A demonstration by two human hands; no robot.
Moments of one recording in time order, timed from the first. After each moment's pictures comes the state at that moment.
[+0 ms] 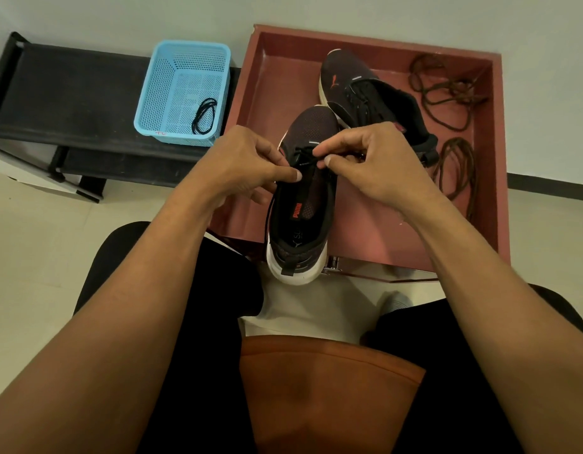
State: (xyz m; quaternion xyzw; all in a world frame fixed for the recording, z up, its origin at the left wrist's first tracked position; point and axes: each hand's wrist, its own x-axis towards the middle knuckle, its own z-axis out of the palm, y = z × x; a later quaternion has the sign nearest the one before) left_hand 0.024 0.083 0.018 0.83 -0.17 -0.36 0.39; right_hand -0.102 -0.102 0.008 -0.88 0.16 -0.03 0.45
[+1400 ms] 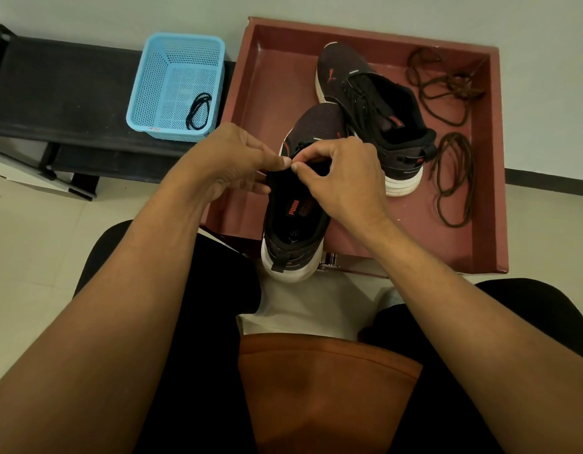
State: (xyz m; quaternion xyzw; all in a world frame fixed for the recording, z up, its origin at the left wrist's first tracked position) left_hand 0.033 0.084 0.016 0.79 -0.09 -0.43 0.44; right_hand -0.096 -0.049 -0.013 -0.90 0.25 -0.12 0.33
